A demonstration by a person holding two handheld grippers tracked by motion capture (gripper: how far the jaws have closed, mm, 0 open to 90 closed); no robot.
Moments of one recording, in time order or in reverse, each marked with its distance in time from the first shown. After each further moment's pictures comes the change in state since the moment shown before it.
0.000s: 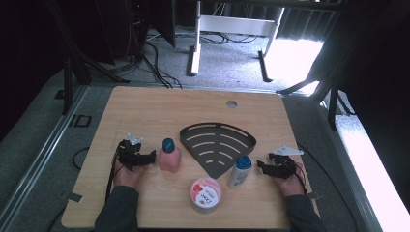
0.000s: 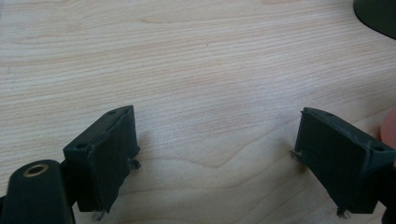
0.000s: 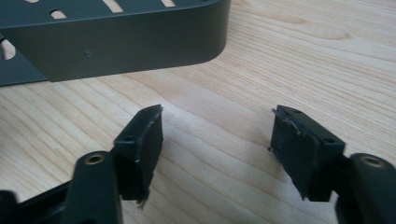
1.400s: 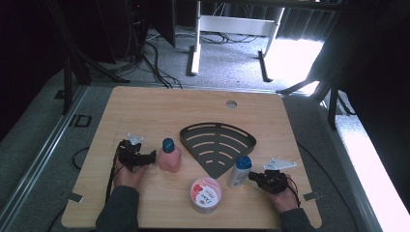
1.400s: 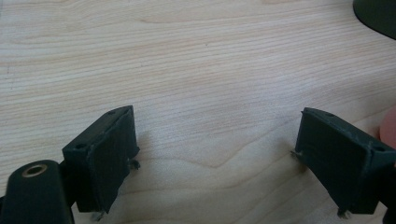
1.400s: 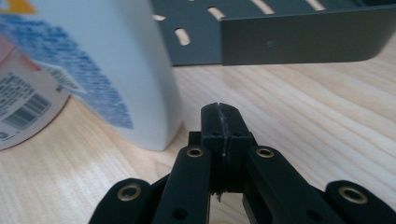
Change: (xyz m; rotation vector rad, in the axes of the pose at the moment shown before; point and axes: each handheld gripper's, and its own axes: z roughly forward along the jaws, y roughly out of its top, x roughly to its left) left arm -0.001 0.000 0.000 0.000 0.001 -0.002; right arm 0.061 -0.006 -0.028 0.007 0.257 -0.063
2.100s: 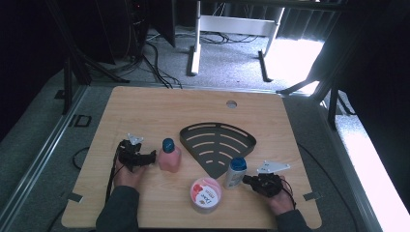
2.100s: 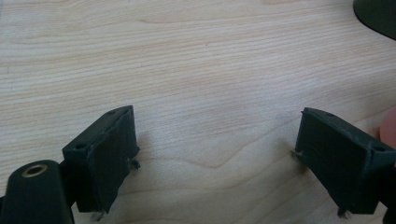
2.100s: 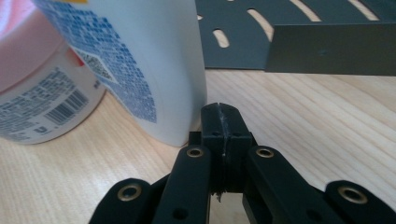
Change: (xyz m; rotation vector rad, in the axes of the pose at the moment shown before) left arm 0.000 0.000 0.000 -0.001 0.001 -0.002; right arm 0.019 0.003 0.006 0.011 0.057 -0.051
